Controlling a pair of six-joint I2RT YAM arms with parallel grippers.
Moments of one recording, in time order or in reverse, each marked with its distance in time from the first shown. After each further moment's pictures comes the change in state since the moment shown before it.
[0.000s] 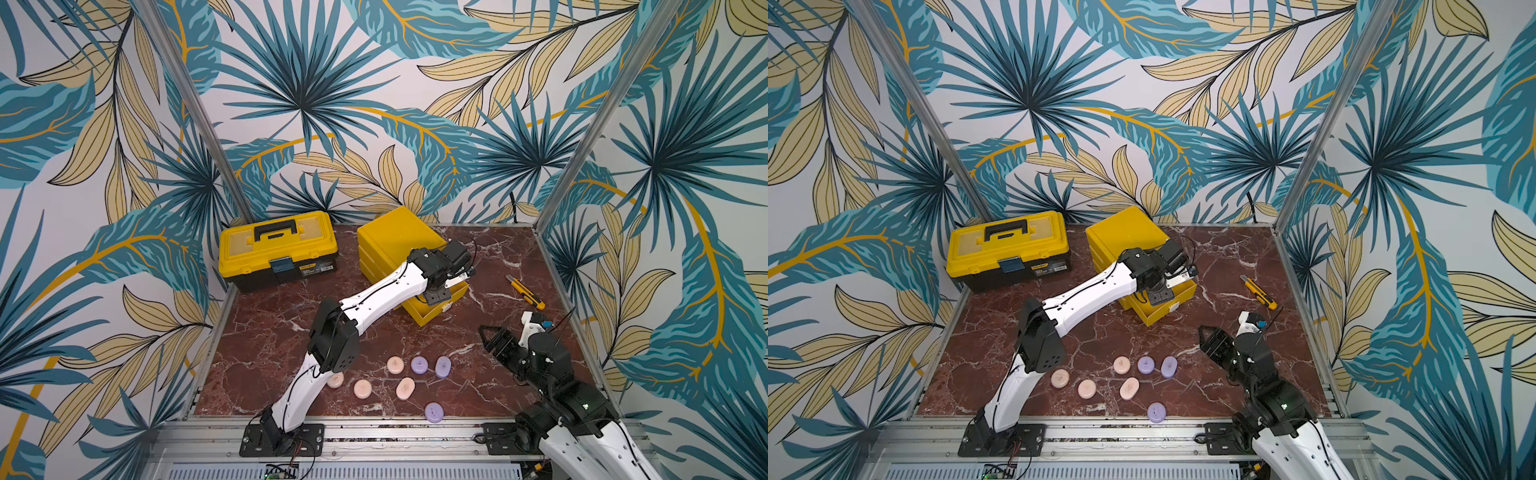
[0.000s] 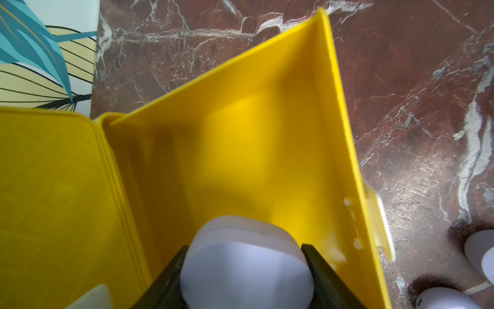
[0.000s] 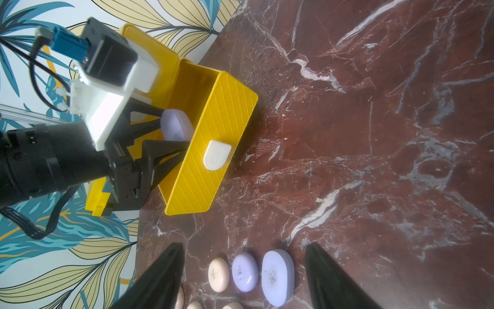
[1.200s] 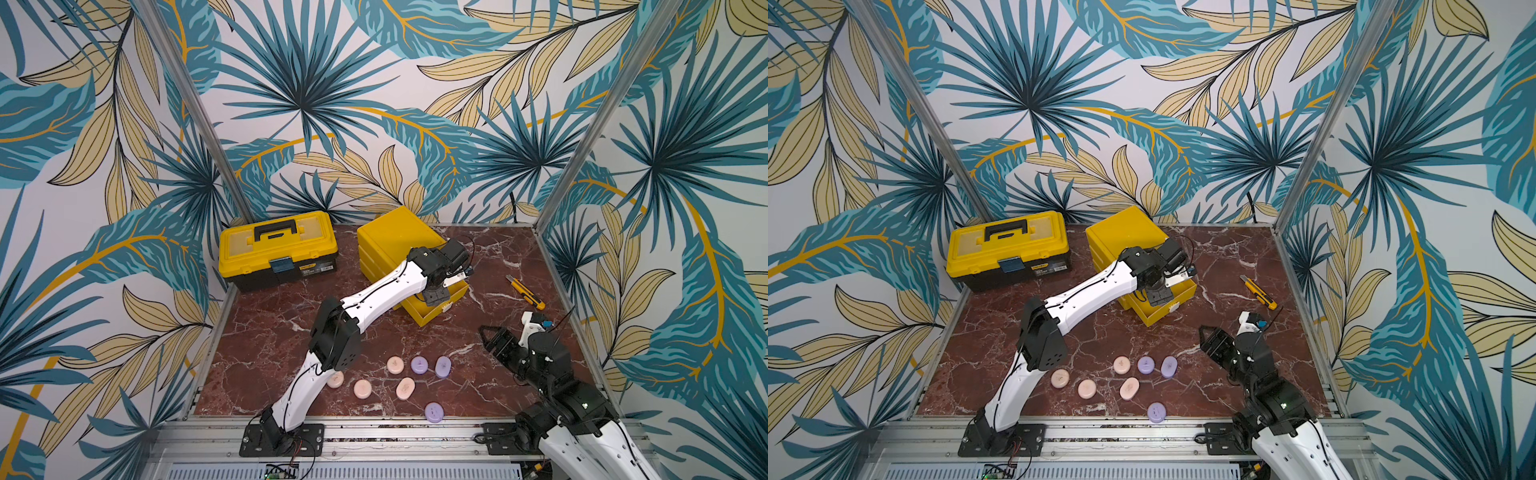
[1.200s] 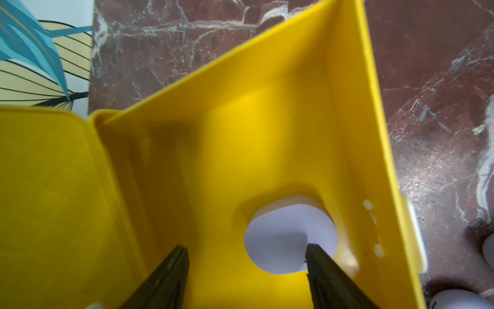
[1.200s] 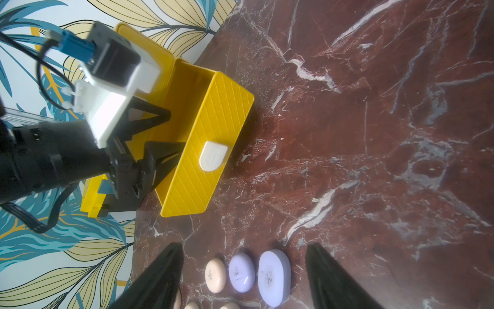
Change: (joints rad) left arm 0.007 0.002 0.014 0.003 -0.010 0.007; right arm -0.018 0.006 0.000 -0.005 -0.016 -0.007
